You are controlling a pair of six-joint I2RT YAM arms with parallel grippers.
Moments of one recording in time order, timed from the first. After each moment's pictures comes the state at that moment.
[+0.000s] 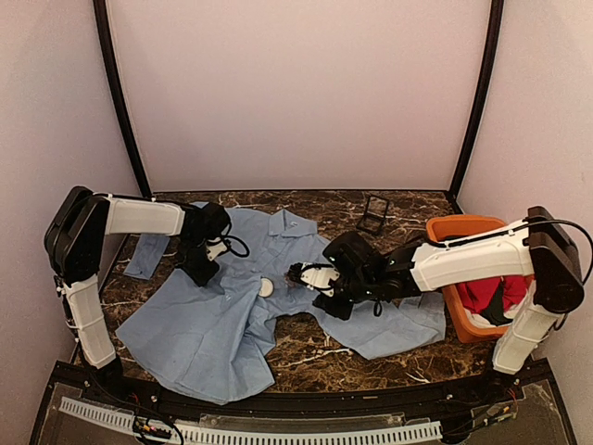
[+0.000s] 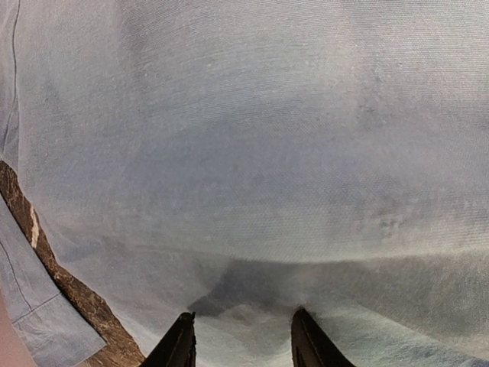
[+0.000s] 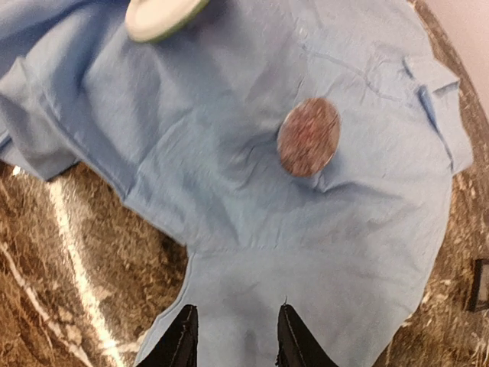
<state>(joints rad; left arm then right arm) -0.49 1.90 1.25 -0.82 -0.30 0.15 1.04 1.68 1.02 -0.26 0.07 -0.30</state>
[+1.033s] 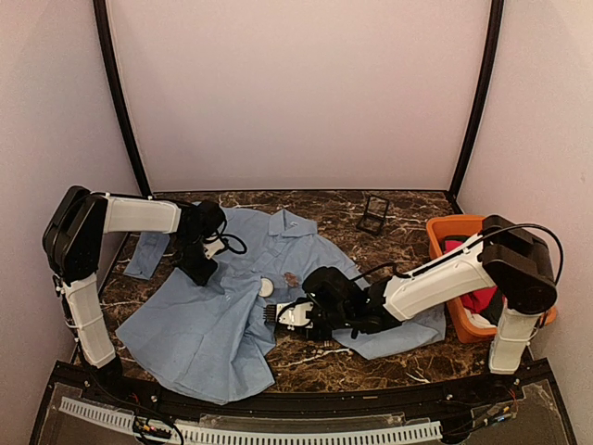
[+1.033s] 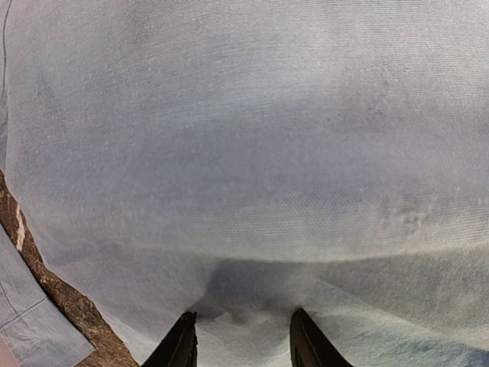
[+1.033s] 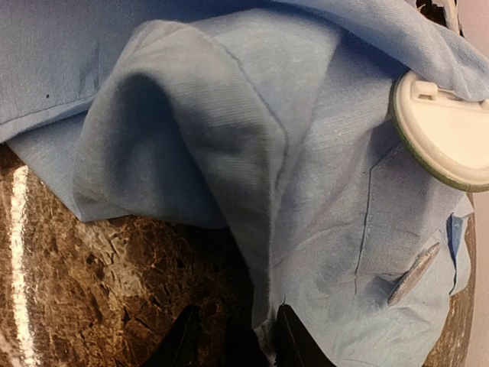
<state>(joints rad) -0.46 1.90 1.25 -0.82 -0.22 0.15 1.16 1.84 0.96 0.12 0.11 -0.61</state>
